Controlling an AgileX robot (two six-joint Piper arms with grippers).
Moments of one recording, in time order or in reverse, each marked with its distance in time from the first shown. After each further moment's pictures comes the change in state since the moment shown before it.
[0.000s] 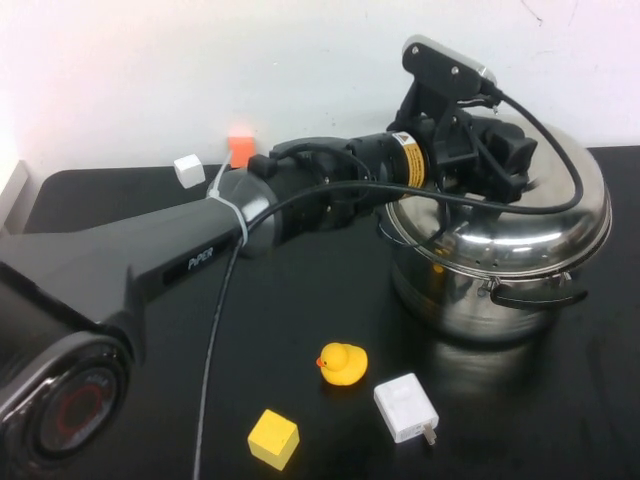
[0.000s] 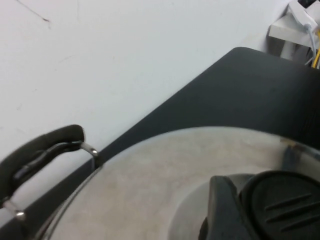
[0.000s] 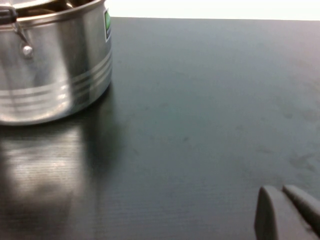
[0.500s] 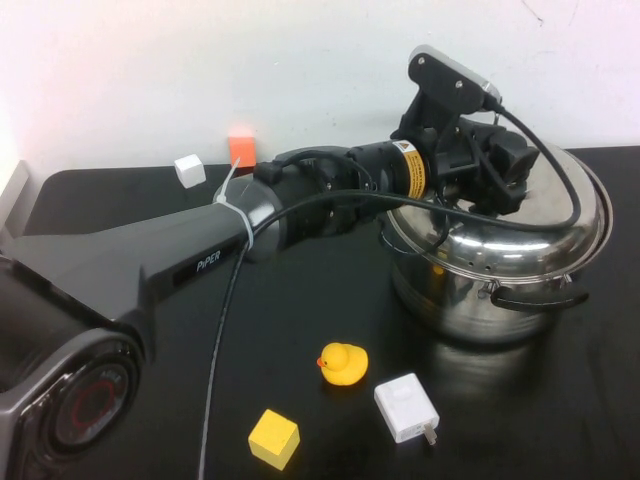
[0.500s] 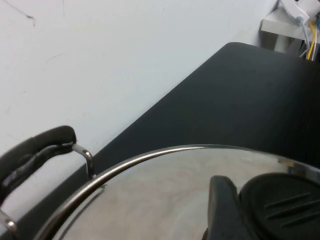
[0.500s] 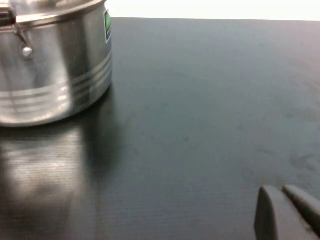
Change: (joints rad) right arm 0.000 0.000 0.000 0.000 0.000 0.000; left arm 0.000 0.031 -0.006 -0.040 -0.034 0.104
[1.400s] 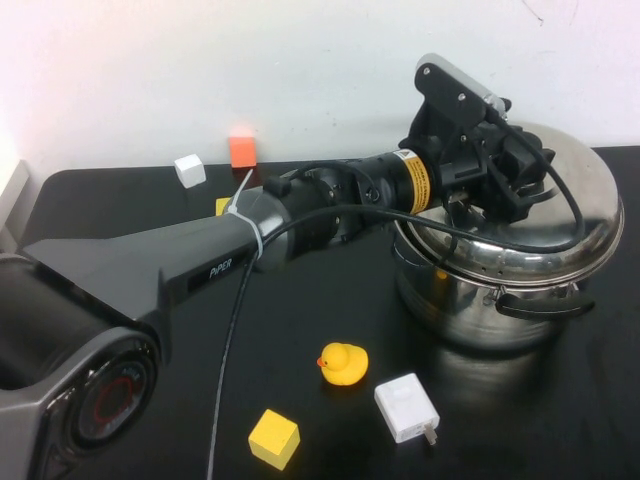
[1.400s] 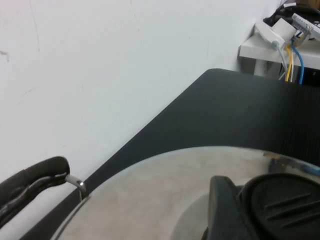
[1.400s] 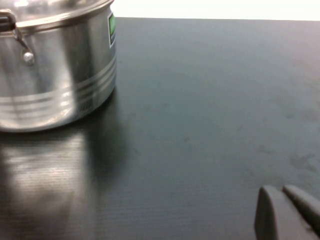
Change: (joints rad) right arm 0.000 0.000 0.000 0.000 0.000 0.000; left arm -0.002 0.037 0.000 -0.190 -0.115 0.209
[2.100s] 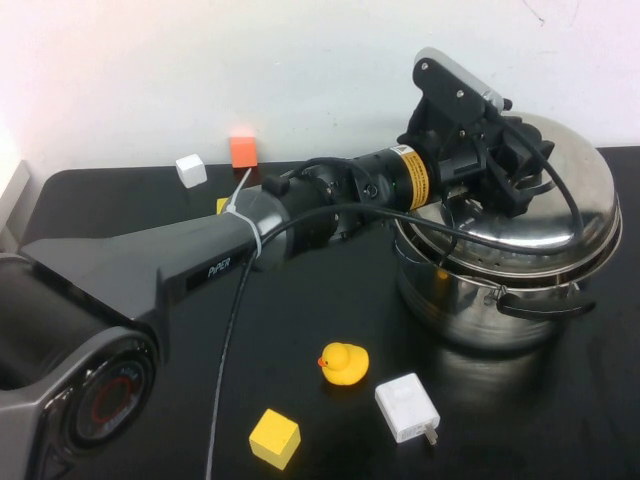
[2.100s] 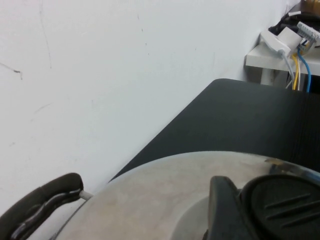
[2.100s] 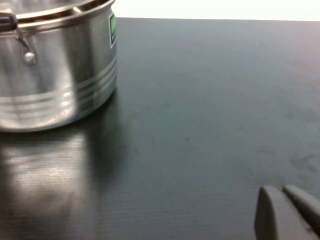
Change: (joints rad) right arm 0.000 0.000 0.000 0.000 0.000 0.000; left arm 0.002 -0.001 0.000 -0.060 -0.010 0.082
